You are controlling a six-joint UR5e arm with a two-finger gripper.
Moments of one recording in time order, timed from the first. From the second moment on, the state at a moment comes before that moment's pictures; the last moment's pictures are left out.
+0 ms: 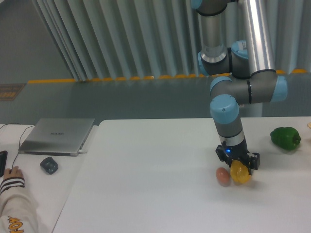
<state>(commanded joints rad) 2.23 -1.90 -1.74 -1.01 1.73 0.53</state>
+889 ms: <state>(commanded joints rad) 2.74 -1.78 -1.64 -1.10 1.62 1.28</state>
